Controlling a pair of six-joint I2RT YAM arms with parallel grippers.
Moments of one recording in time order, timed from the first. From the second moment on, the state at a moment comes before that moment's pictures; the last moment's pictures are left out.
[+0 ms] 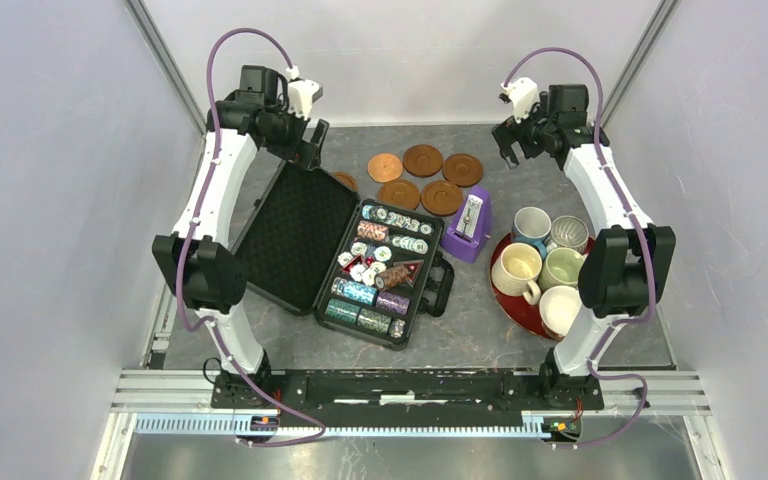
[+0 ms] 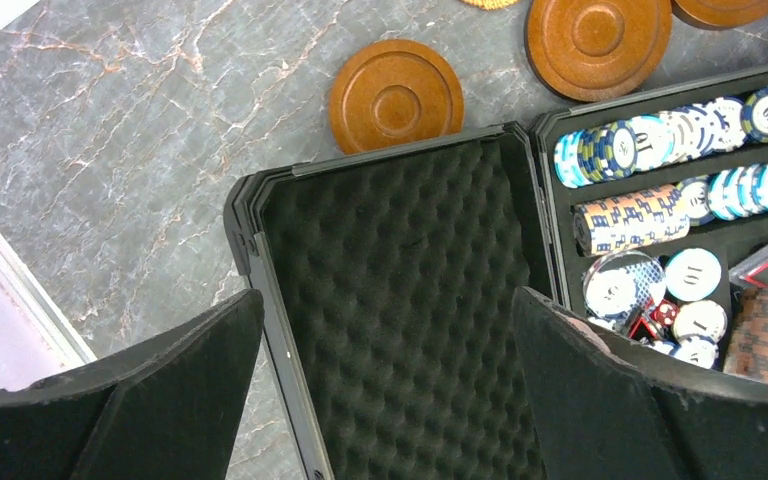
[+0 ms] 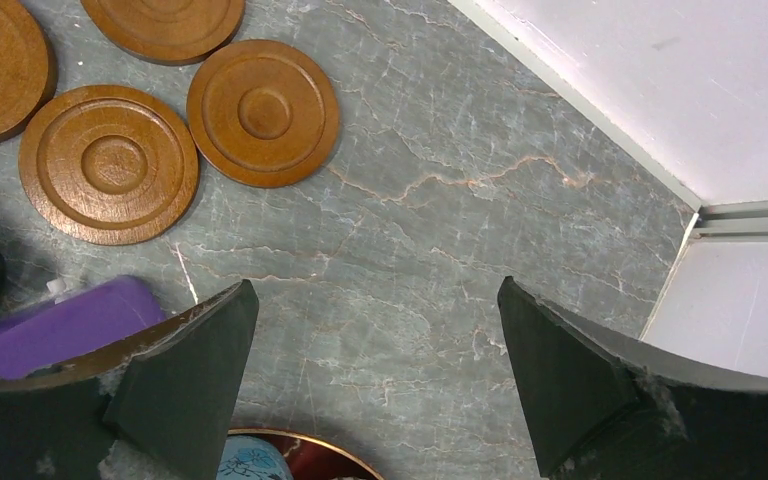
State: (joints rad) left arm -0.15 1.84 2.00 -1.03 0.21 0.35; right arm 0.03 1.80 1.64 -0.50 -0.25 -0.55
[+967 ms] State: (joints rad) left arm -0.91 1.88 1.76 -1.00 0.41 0.87; right arm -0.21 1.73 1.52 -0.52 -0.31 -0.54
